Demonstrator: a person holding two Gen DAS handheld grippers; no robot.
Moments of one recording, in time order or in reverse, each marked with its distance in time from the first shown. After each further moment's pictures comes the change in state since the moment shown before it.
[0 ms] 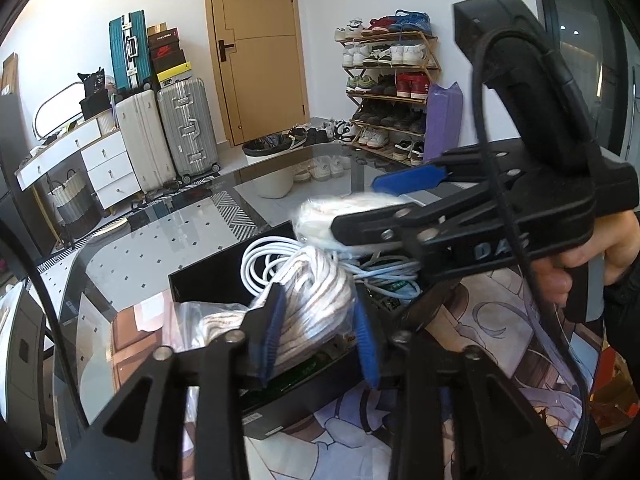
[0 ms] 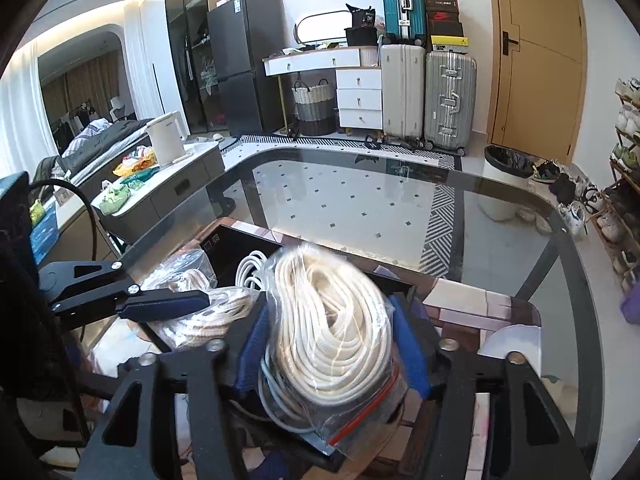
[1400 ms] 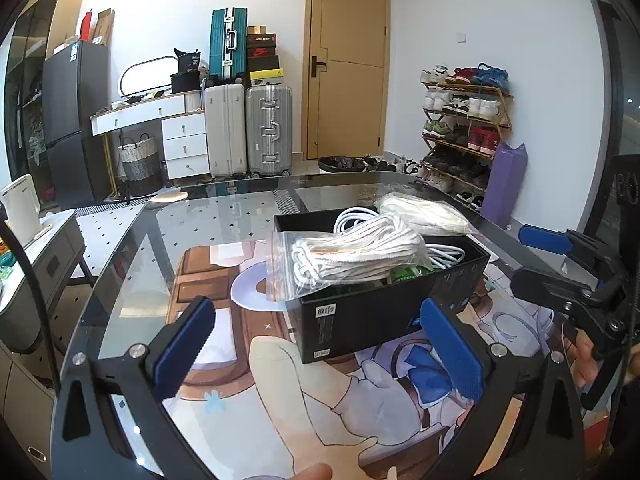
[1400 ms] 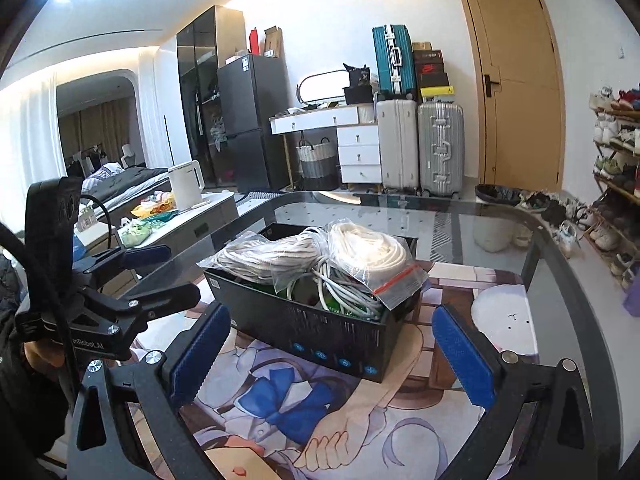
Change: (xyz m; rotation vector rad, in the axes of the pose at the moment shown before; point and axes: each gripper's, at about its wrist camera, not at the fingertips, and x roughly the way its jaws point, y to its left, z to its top) left arm -0.049 0.021 -0.062 -0.264 -0.116 0.207; right arm -0.095 0.044 -0.093 0.014 -0.243 0.008
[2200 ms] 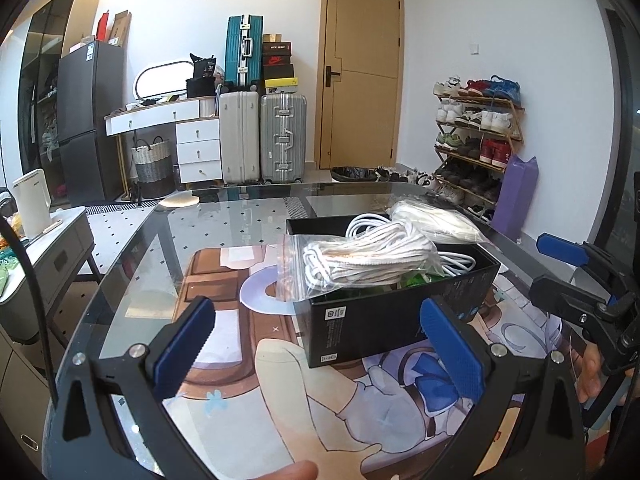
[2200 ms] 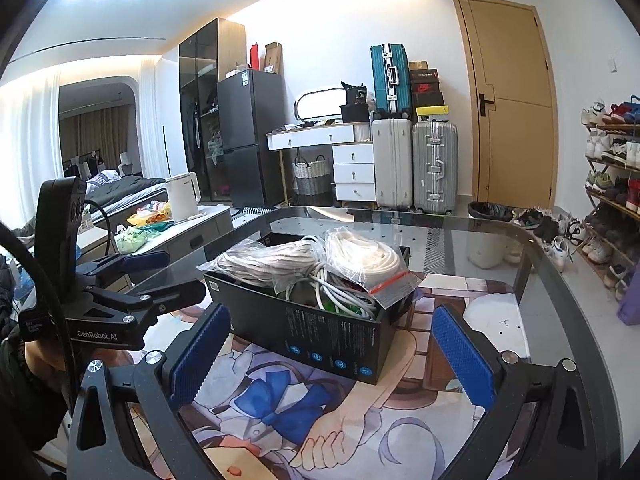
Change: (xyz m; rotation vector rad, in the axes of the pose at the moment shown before) left arm -0.003 0.000 -0.005 -0.035 -0.049 0.037; right arm -0.008 0.004 -0.011 -0.020 -0.070 -0.028
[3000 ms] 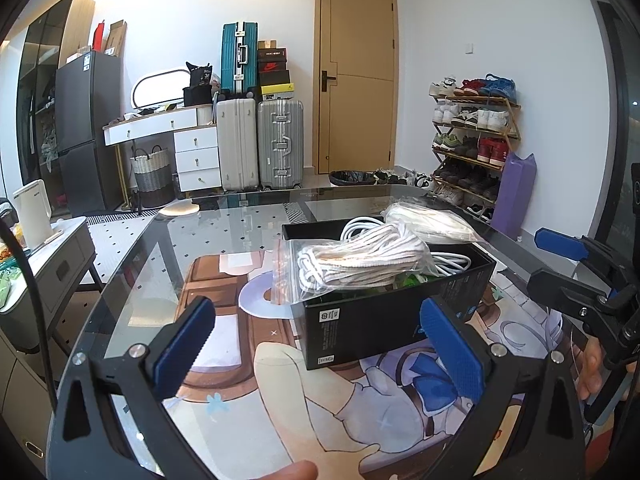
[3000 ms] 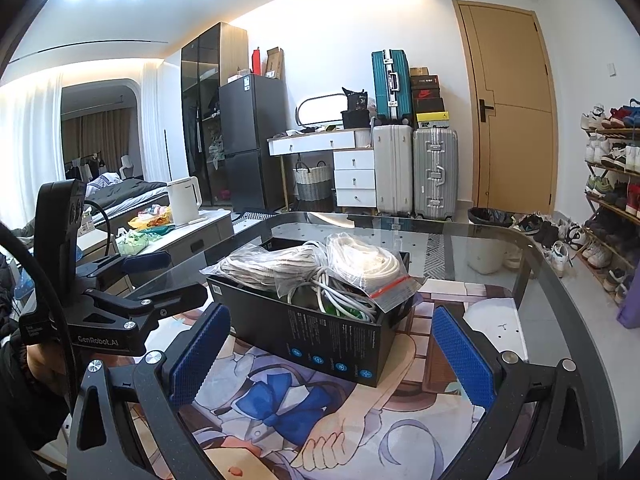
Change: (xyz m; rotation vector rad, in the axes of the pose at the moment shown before) left arm -0.001 -0.007 -0.001 0.029 -0.014 0.004; right arm -0.002 -0.002 -0.001 0.000 -0.015 0.002
